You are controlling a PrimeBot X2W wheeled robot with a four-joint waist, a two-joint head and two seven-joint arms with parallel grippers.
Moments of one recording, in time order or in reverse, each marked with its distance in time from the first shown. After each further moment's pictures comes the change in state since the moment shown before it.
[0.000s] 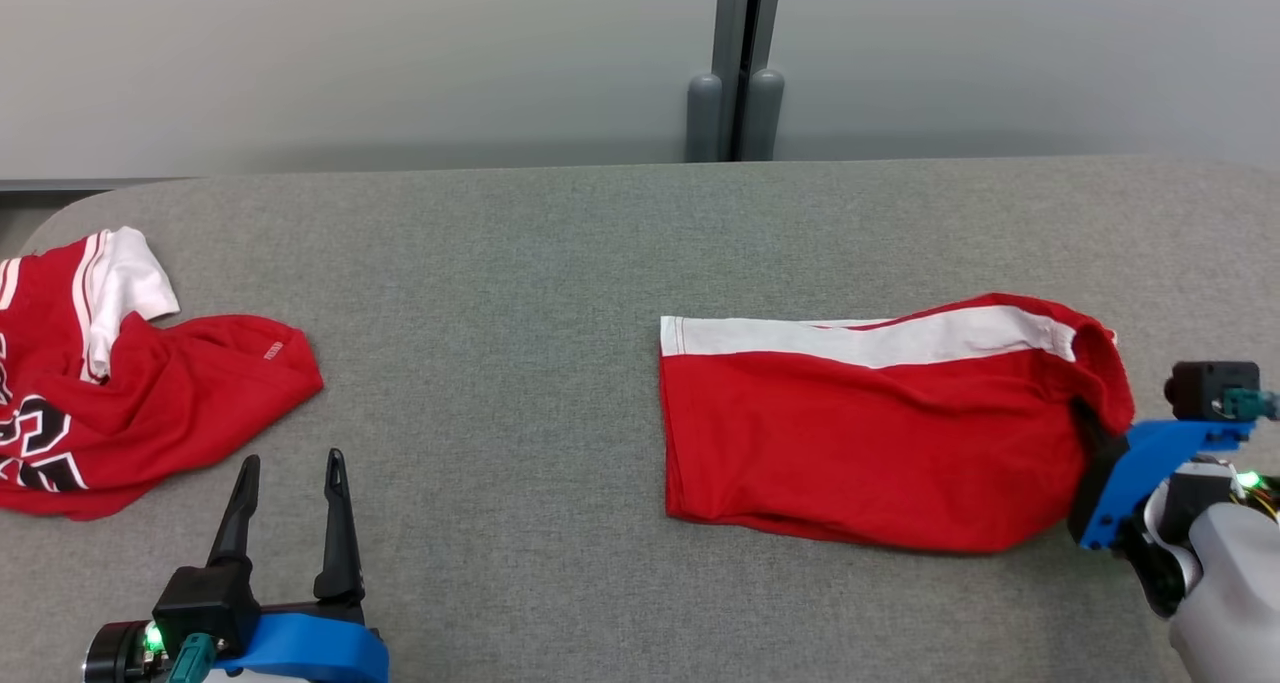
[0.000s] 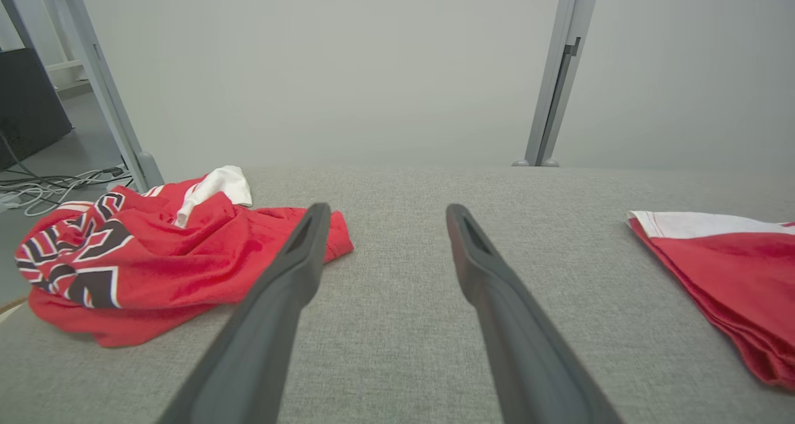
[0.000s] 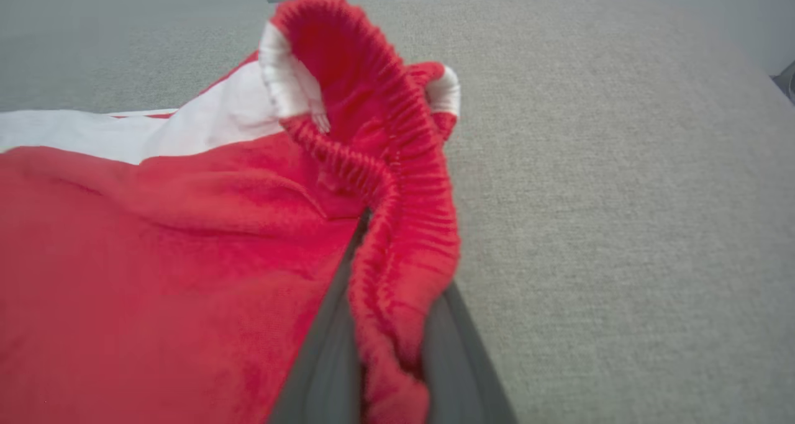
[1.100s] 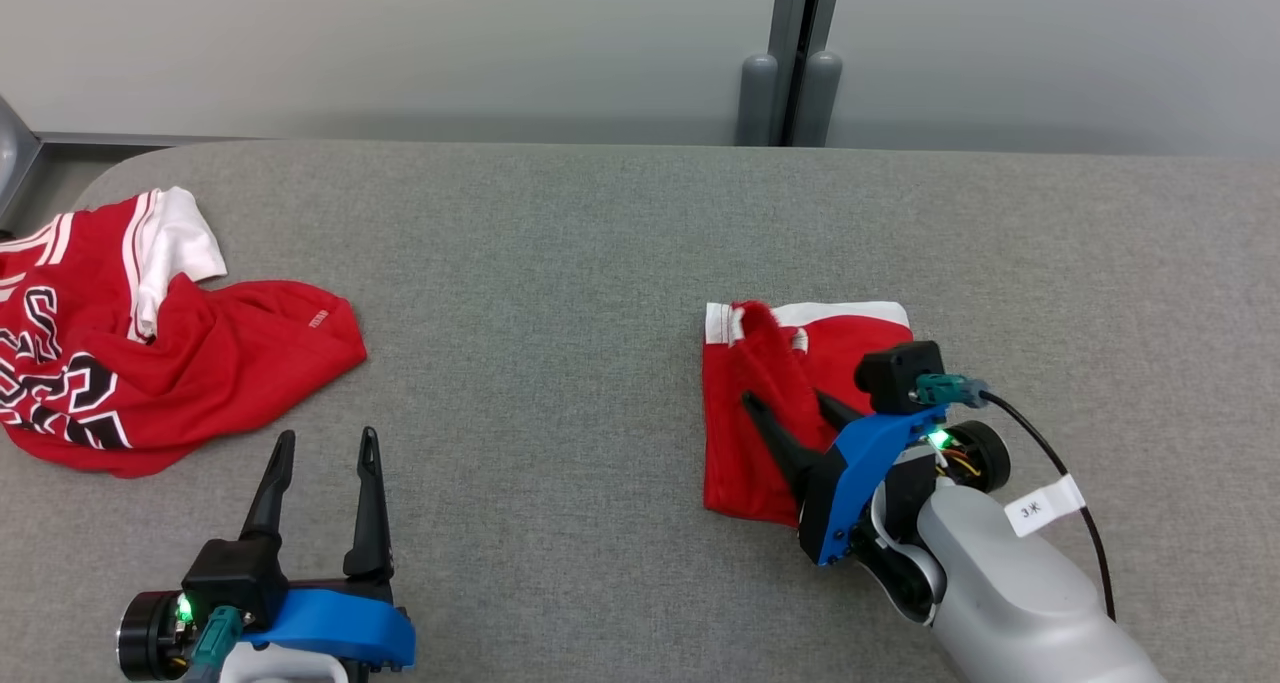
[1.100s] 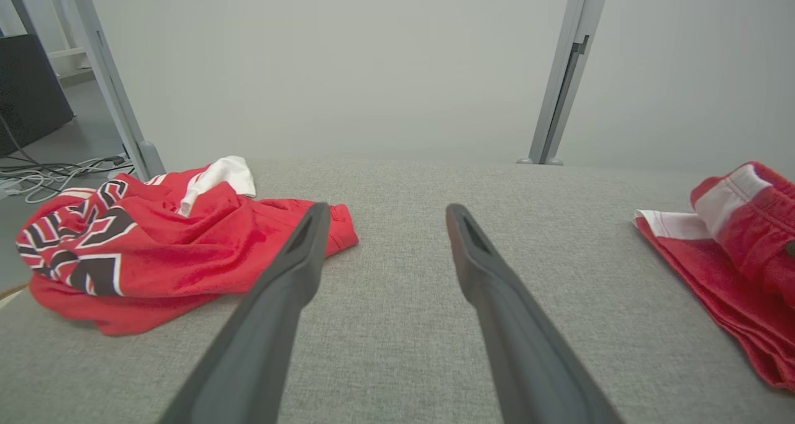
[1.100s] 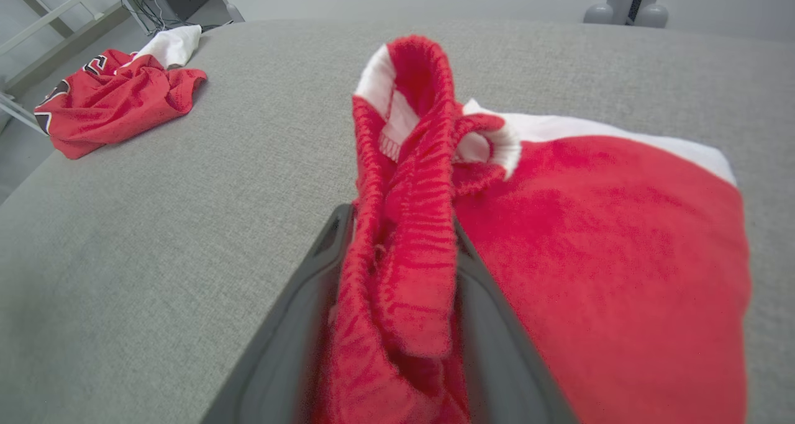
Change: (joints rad) left arm -0.046 -0.002 -0.050 0.030 -0.026 -0.004 0.000; right arm -0.041 0.244 0.328 -0.207 0.090 0.000 0.035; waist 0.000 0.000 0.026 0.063
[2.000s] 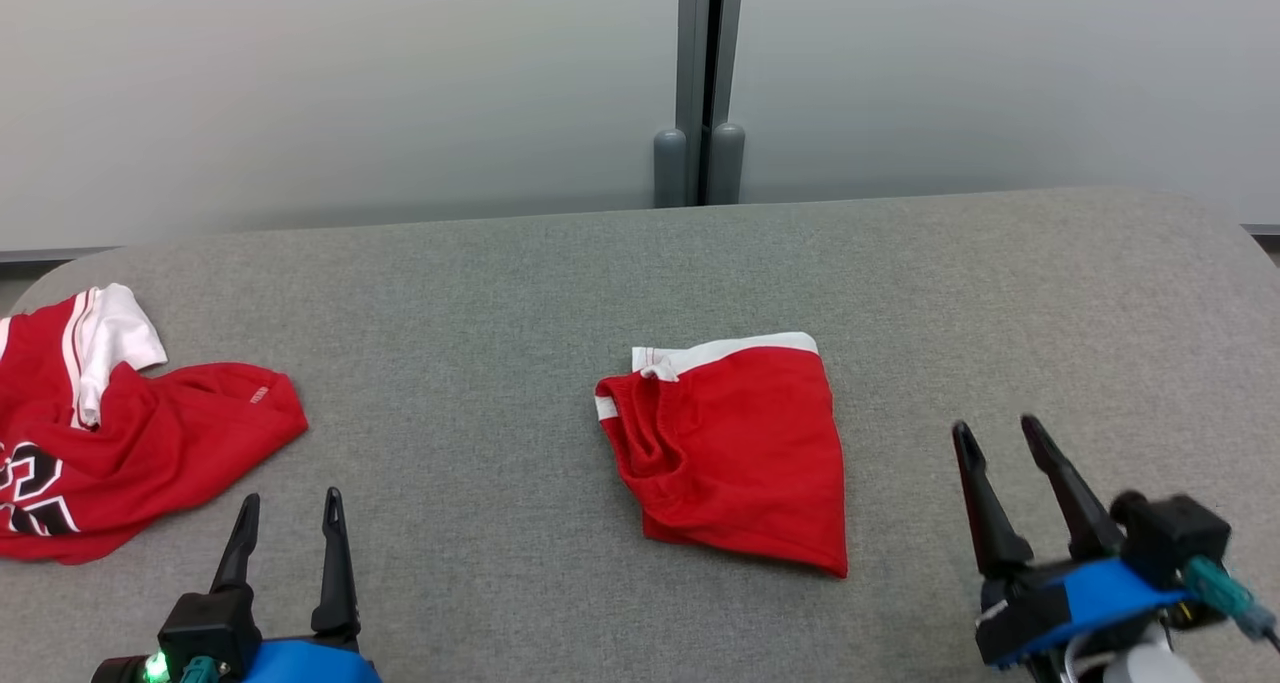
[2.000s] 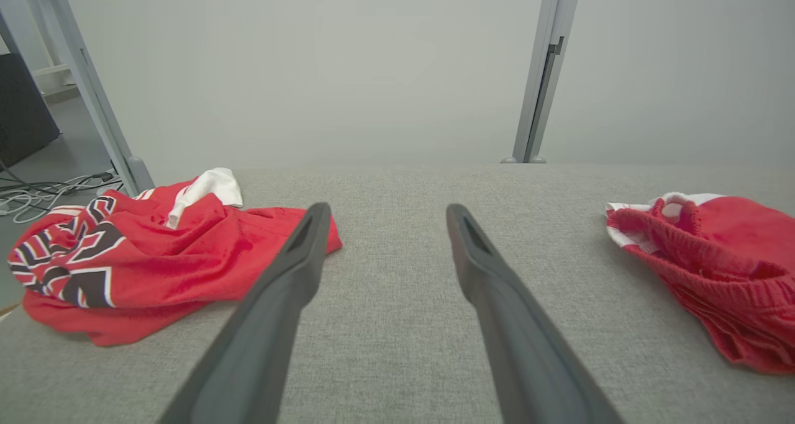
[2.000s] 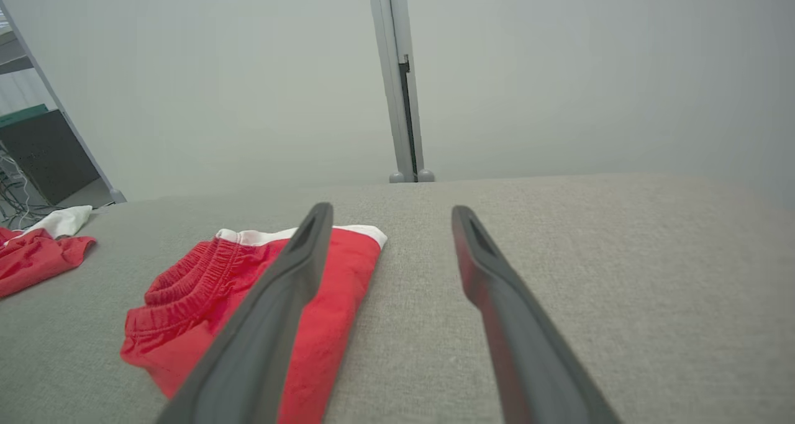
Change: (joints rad) left arm 0.072 0.006 0.064 0.020 0.035 -0.002 0.000; right arm 0.492 -0.064 -0.482 -0.530 -0.278 0.000 -0.220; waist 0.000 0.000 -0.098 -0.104
